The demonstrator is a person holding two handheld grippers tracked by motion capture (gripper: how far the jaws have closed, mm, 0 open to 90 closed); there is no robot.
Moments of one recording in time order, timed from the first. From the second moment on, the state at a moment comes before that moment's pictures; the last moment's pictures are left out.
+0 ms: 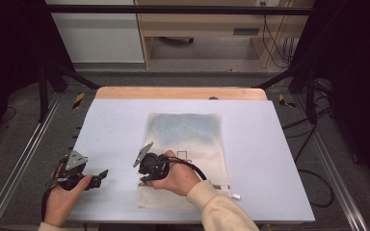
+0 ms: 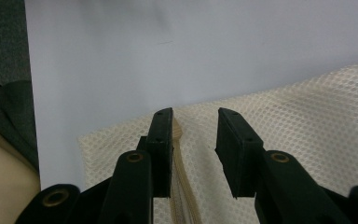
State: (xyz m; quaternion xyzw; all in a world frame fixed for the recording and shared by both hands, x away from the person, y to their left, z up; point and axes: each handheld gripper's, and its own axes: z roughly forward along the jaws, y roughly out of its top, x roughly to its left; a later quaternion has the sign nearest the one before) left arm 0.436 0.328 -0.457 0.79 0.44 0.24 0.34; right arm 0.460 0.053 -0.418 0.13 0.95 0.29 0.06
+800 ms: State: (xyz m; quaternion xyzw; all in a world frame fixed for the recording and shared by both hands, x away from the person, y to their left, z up) left arm 0.435 0.327 -0.456 0.80 0.44 0.23 0.35; right arm 0.460 0.068 -0.446 0.12 0.95 0.27 0.02
